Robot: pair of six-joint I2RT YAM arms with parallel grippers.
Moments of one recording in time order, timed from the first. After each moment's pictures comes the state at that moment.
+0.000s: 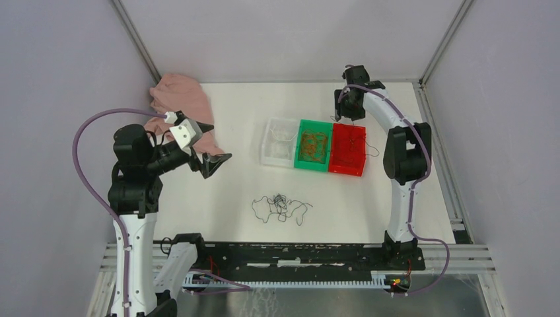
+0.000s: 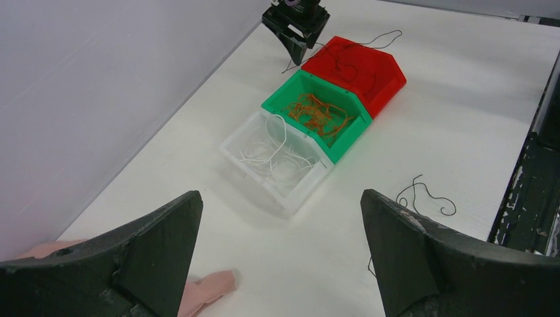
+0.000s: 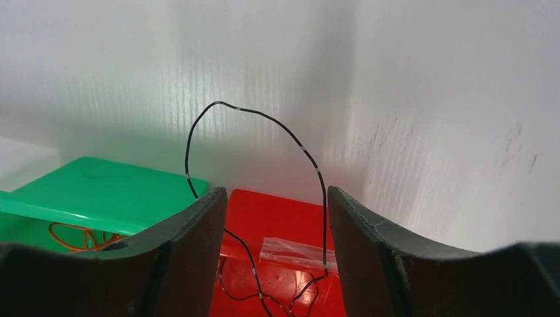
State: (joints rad) left arm 0.05 0.78 1.17 -0.65 0.97 0.47; right arm 0.21 2.15 1.86 -0.74 0.06 0.17
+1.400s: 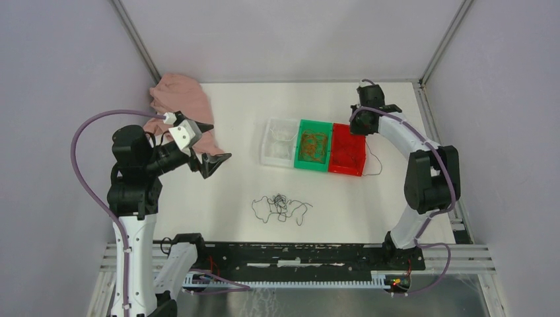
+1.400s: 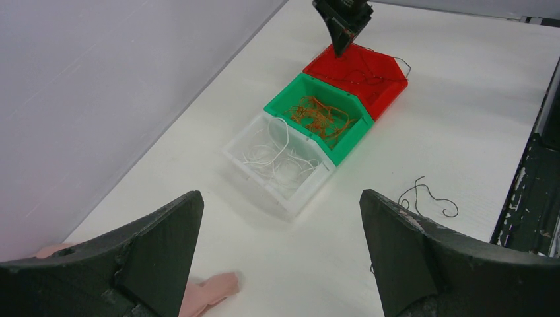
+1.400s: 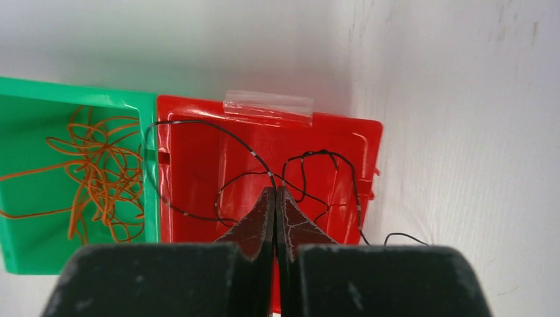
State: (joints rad) left arm 0.05 0.78 1.18 -0.65 0.97 0.47; right arm 0.17 1.75 1.34 -0.52 0.02 0.29
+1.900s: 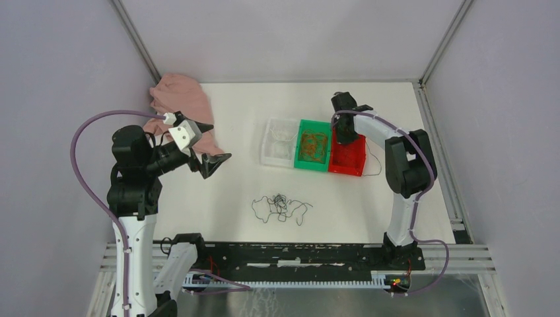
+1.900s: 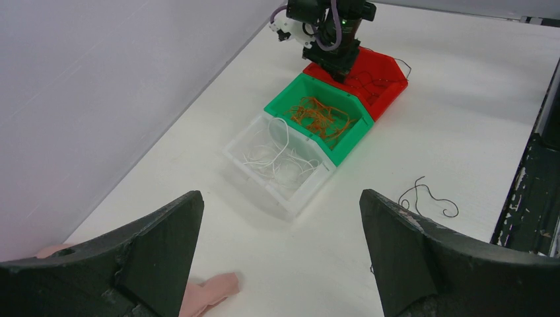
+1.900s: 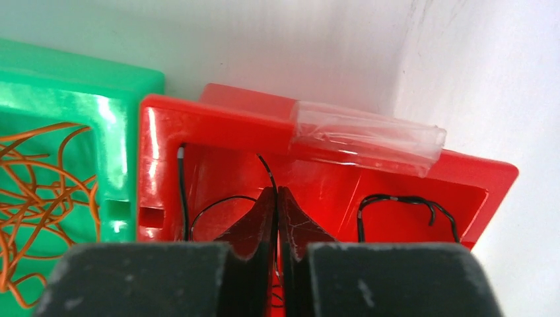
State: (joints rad) left arm 0.05 0.78 1.18 -0.65 0.97 0.47; right arm 0.32 1.98 1.45 -0.62 0.22 0.19
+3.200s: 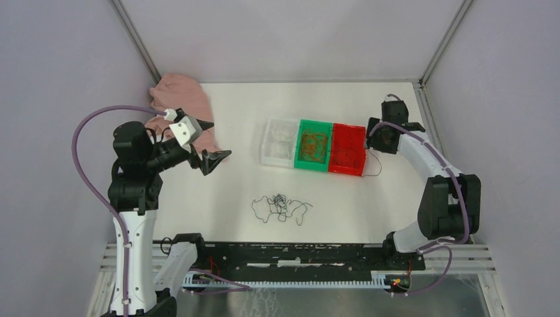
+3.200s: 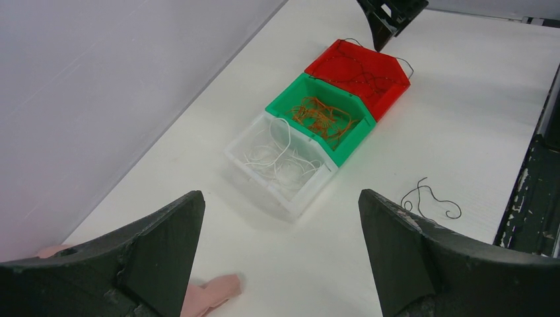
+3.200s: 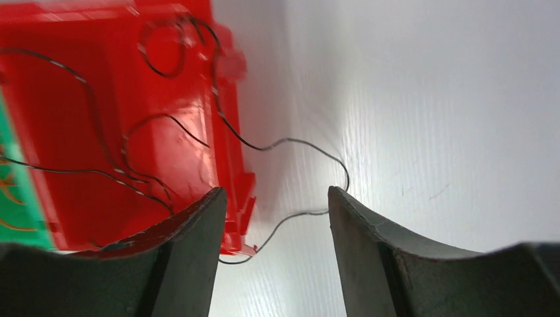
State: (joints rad) left arm 0.05 0.80 1.19 -0.63 0.97 0.47; right arm 0.07 1.51 1.13 -0.56 0.08 0.27
